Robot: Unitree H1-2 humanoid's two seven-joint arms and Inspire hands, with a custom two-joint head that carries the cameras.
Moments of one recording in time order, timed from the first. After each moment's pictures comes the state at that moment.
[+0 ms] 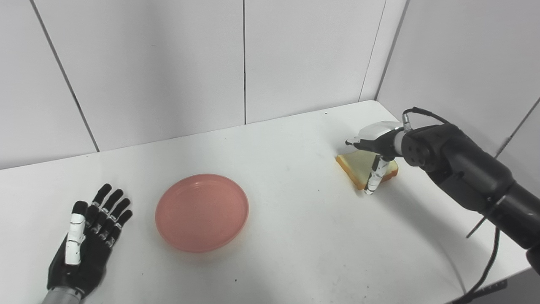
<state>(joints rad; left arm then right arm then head) -0.30 0.10 0.07 0.20 -0.41 0.22 -0.37 -0.52 -0.98 0.32 -0.06 -0.81 0.35 0.94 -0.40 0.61</state>
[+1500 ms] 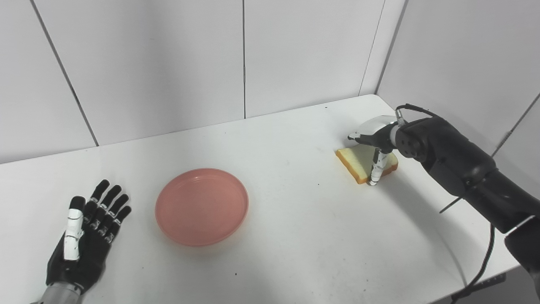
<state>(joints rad) -0.29 0.10 0.08 0.17 -0.41 0.25 -0.36 -0.58 -0.94 0.35 0.21 -0.87 0.17 0.83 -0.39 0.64</state>
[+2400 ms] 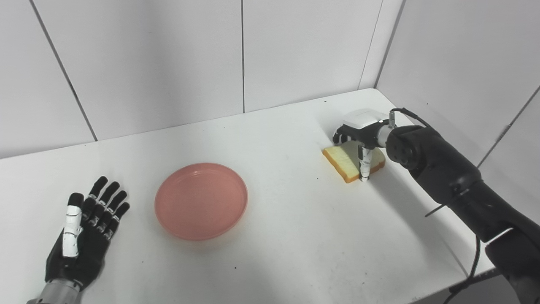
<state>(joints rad) -0.27 0.10 0.08 0.15 -0.42 0.26 -0.36 -0.54 -0.83 0.27 0.28 -0.78 0.09 0.50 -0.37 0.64</state>
